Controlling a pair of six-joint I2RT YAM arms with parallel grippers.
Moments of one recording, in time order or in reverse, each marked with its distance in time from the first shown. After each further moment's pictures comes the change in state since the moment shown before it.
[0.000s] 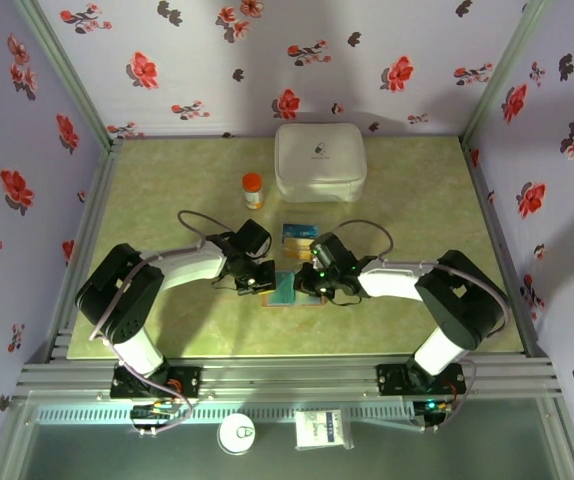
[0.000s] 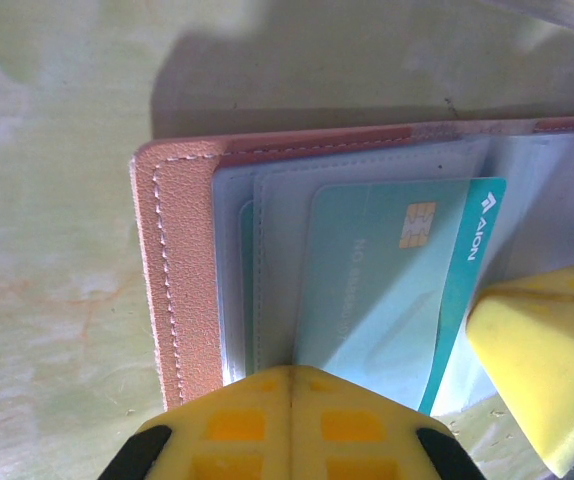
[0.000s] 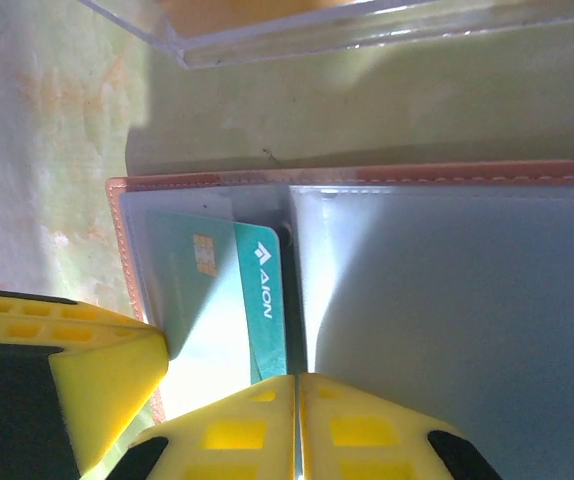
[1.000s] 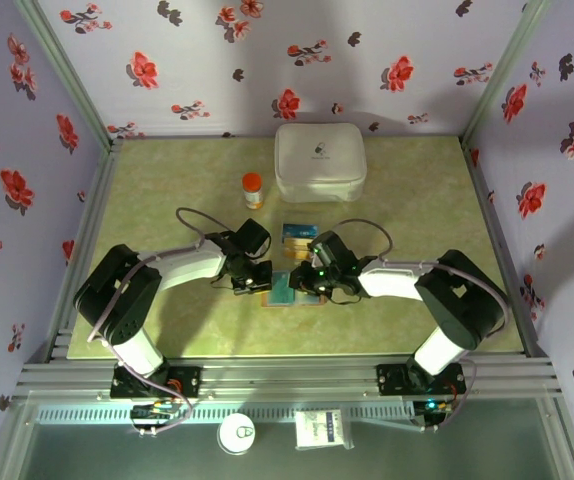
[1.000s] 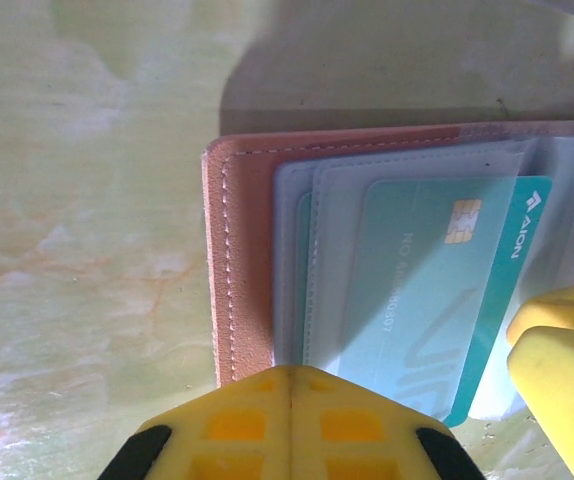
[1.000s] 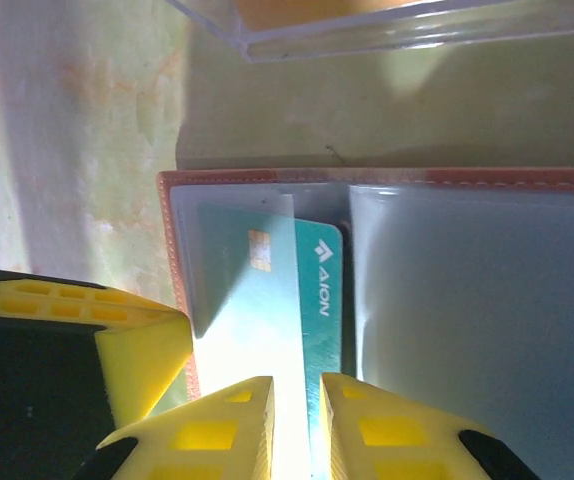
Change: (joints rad) left arm 0.000 -0.011 0.017 -0.072 -0.056 0.012; right arm 0.005 0.010 0.004 0.052 -0.053 -0.001
